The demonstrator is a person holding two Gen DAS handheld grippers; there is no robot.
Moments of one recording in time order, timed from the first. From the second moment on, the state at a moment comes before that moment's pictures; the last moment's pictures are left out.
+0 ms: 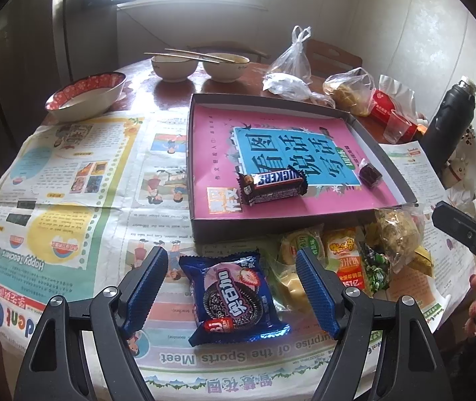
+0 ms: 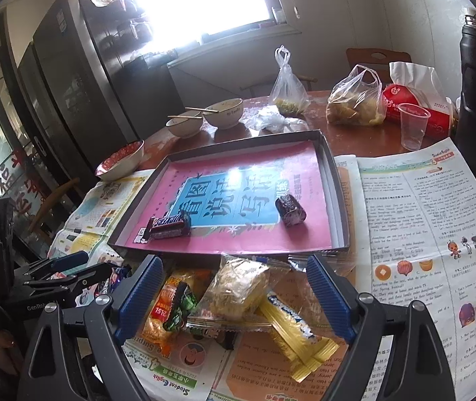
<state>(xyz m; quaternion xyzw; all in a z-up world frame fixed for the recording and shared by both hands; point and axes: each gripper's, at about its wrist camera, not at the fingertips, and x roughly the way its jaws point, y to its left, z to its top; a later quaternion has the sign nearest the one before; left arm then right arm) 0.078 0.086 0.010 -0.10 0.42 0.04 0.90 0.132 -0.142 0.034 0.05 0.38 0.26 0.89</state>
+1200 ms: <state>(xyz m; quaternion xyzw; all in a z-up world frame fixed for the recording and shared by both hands) 0.089 0.091 -0.032 -0.09 0.49 0.08 0.87 0.142 -0.120 0.000 0.01 0.43 0.22 0.87</state>
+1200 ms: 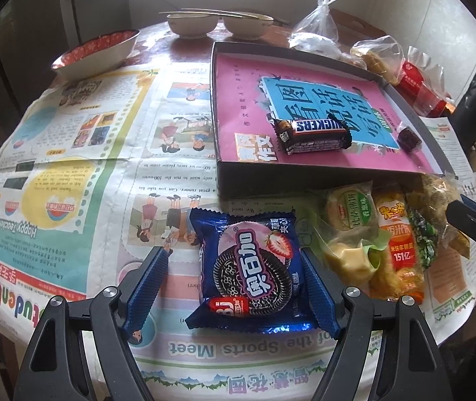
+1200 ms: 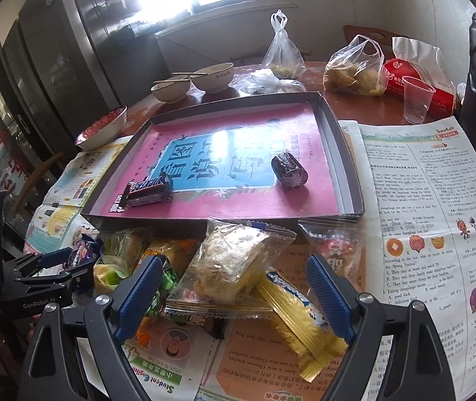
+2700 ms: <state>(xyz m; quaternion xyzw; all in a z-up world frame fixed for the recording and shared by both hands) 0.076 0.110 0.000 -0.15 0.41 0.06 0.90 0.132 -0.119 0.020 0.02 0.37 0.24 0.90</state>
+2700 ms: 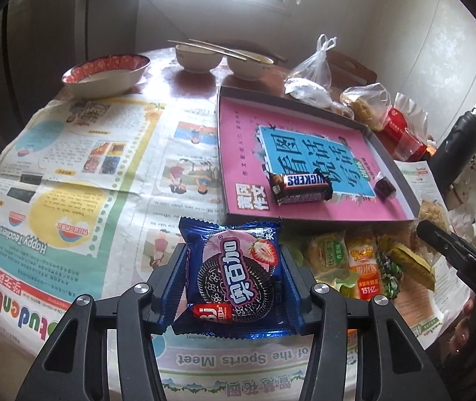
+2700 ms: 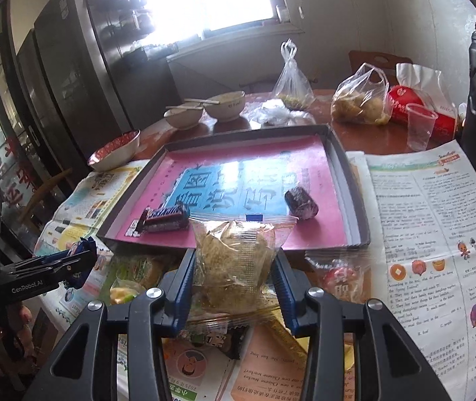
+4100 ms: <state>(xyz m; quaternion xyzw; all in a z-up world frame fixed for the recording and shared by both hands) 0.130 0.088 0.041 -0.14 0.36 0.01 0.92 0.152 -0.124 0.041 0.04 0.34 0.22 0.91</state>
